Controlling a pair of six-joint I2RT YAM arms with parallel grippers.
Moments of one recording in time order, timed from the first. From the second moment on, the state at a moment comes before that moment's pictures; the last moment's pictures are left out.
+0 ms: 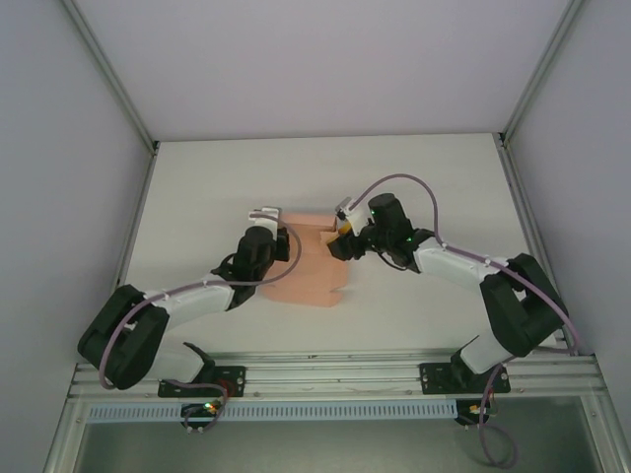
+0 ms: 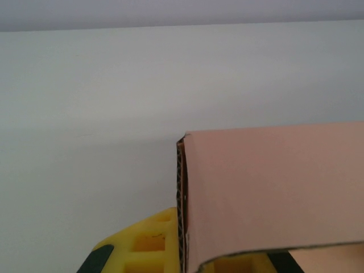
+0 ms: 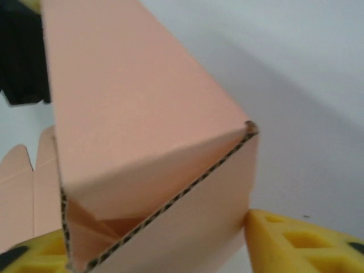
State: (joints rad) left arm -0.69 1.37 0.53 0.42 -0.31 -0.29; right arm 0.53 1.55 0.87 0.05 -0.39 -0.04
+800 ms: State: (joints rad) left arm -0.85 1.58 0.53 0.58 -0.60 -0.26; right arm 0.78 1.78 0.94 0.06 0.60 0.42
